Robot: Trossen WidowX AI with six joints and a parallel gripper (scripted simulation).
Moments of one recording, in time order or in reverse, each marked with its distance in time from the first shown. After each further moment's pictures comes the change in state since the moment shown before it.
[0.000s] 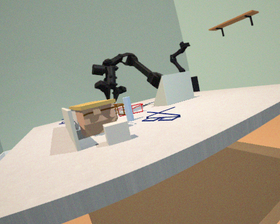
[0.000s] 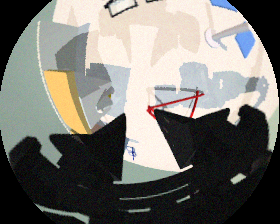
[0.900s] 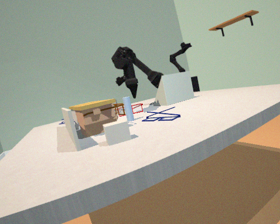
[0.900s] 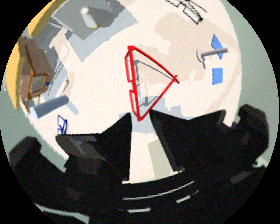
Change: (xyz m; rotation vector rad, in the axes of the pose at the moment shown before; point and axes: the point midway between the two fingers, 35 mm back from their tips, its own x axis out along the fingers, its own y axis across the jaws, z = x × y) arm -0.005 -0.065 -0.105 -0.733 -0.013 -0.375
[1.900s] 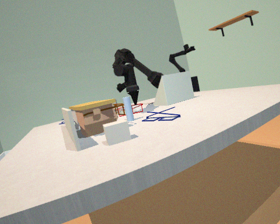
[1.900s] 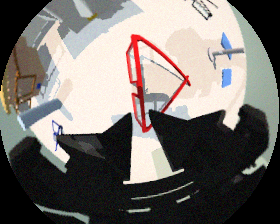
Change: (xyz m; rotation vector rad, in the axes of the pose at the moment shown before) arm 0.034 0.005 0.002 0.001 -0.003 0.004
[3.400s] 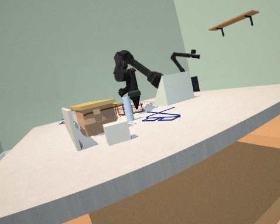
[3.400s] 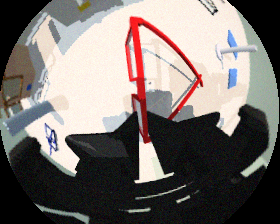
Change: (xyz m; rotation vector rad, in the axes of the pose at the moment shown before) arm 0.026 -0.004 -0.003 -0.005 0.001 -0.008
